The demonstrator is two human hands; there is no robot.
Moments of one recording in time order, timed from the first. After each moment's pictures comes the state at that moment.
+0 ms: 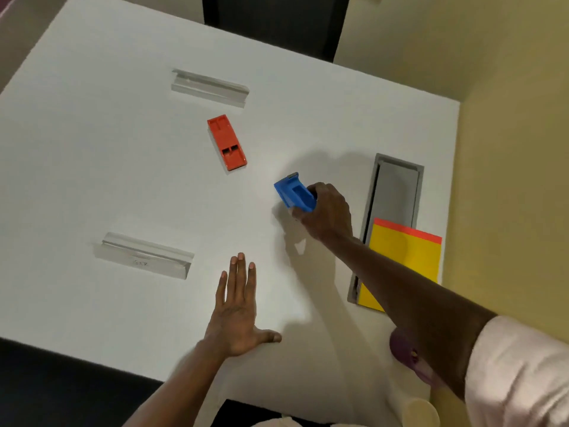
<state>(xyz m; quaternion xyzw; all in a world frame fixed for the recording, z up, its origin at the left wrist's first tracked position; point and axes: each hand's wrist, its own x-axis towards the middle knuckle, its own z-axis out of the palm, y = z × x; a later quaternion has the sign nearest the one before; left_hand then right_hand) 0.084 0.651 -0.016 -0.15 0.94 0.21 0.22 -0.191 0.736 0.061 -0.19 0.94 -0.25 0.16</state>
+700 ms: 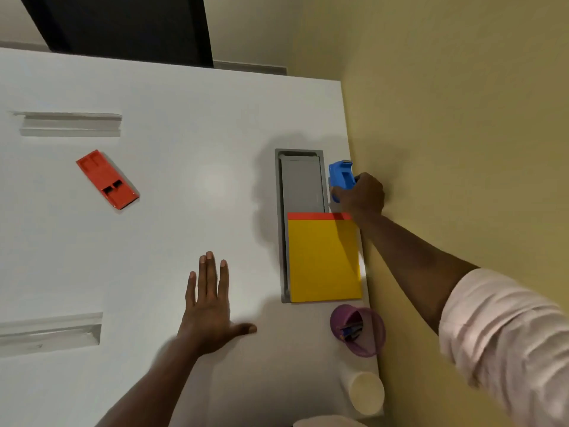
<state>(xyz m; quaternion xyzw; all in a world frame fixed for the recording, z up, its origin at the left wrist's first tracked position) -0.014 0.687 -0.016 -0.03 0.96 0.16 0.23 -0.317 0.954 0.074 0.15 0.97 -0.19 0.08</state>
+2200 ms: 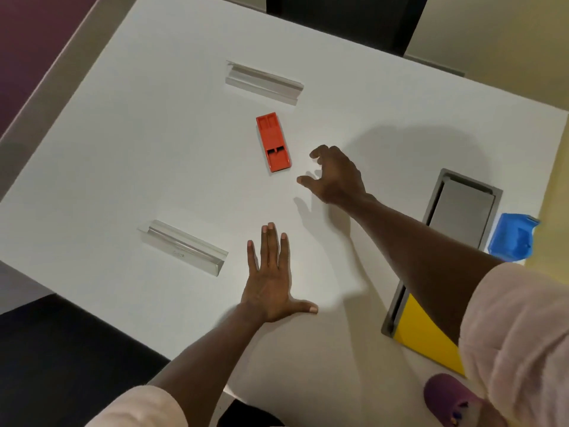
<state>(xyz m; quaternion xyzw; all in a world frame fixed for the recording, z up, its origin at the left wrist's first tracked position) 0.005 0.629 -0.015 -0.21 0.94 0.17 0.19 -0.261 0.636 0.055 -0.33 0.88 -0.22 0.24</state>
